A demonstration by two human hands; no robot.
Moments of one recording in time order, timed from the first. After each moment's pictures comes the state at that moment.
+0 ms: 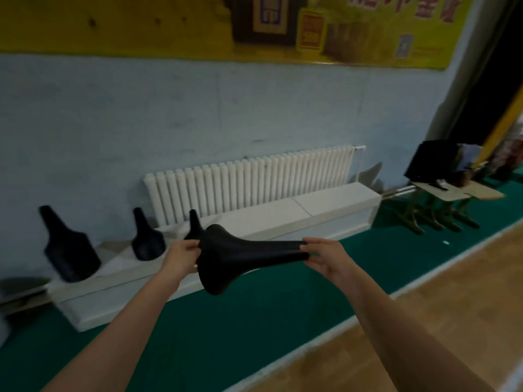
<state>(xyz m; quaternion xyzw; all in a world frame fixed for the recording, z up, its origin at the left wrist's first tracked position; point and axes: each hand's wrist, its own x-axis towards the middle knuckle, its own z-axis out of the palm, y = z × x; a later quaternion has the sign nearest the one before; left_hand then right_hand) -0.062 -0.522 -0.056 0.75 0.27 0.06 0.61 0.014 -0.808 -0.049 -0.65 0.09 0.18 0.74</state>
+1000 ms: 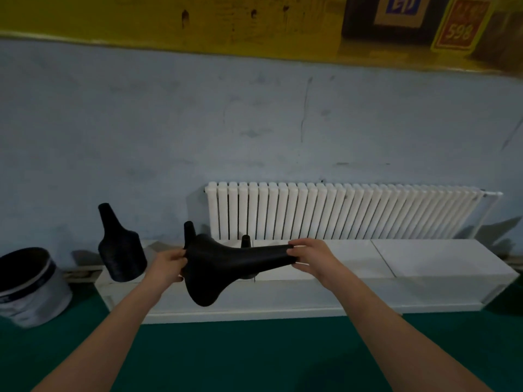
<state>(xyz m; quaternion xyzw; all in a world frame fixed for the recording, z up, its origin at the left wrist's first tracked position) 0.109 -0.317 -0.099 0.70 0.42 0.16 0.56 0.297 -0.562 -0.065 -0.72 -0.08 0.31 0.61</state>
